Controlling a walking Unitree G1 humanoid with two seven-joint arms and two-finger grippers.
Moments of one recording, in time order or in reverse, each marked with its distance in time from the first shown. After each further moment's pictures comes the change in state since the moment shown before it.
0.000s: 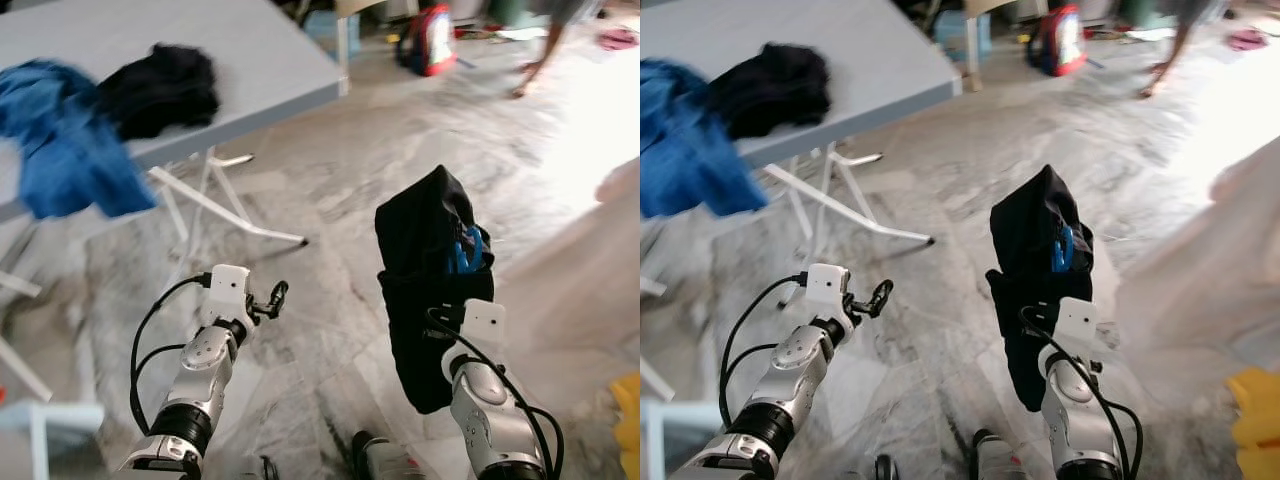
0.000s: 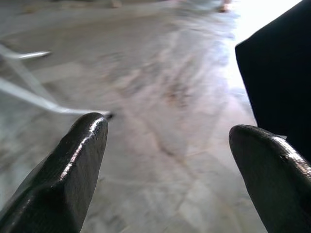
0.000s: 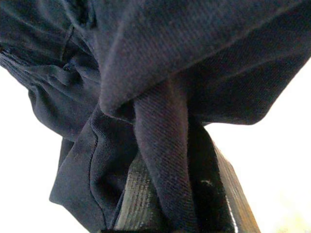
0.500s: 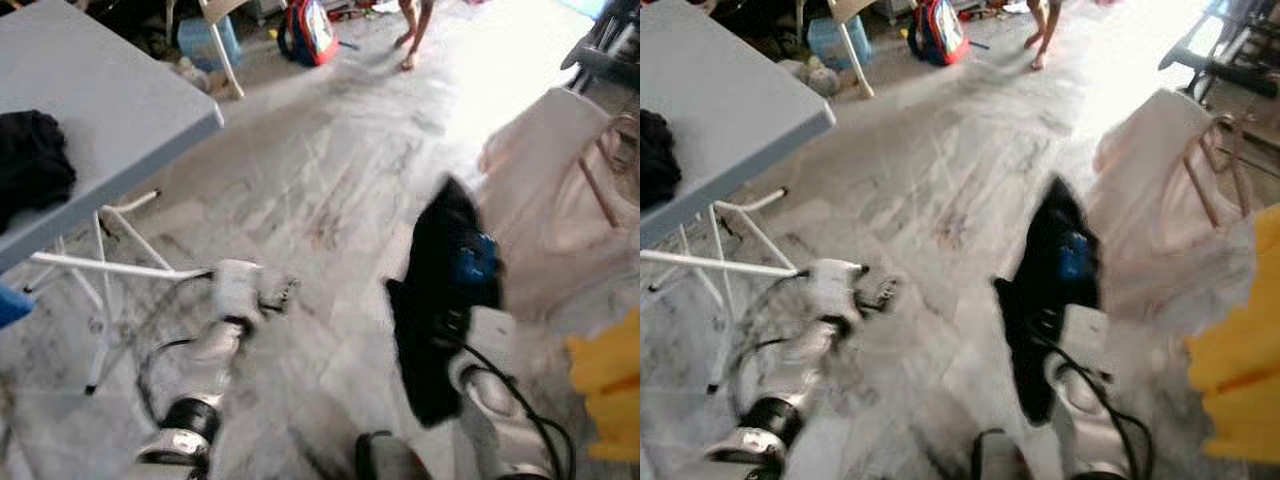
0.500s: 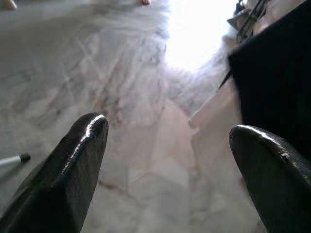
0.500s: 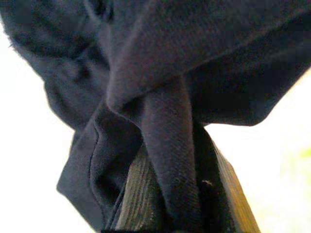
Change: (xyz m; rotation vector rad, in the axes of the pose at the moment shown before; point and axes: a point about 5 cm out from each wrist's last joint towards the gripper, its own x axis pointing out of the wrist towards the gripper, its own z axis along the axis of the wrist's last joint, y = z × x) left arm 0.005 -0.017 -0.001 -0.018 0.008 -0.066; right arm -0.003 -0.010 0.000 -0.003 -0.003 -0.040
